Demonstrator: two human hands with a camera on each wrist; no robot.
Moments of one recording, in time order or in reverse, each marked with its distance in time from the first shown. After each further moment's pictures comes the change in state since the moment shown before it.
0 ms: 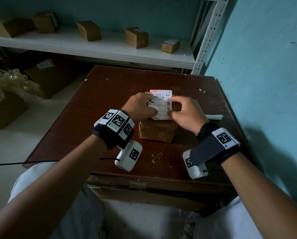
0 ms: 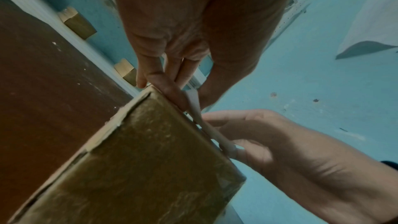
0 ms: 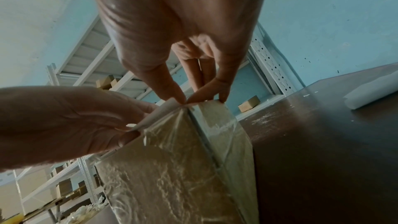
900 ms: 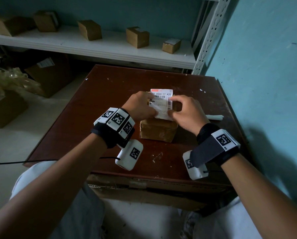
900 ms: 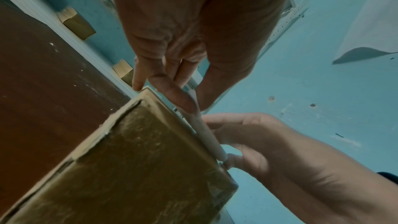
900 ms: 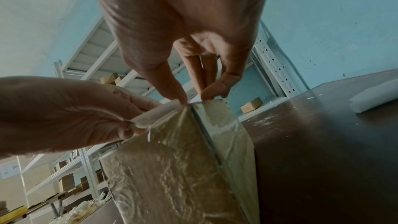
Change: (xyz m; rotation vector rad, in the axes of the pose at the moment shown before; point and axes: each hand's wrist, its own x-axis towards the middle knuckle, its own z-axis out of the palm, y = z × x) left_hand -0.002 0.001 -0.003 -0.028 -0.024 -0.009; right_hand 0.002 0.002 0.004 -0.046 0.043 -0.018
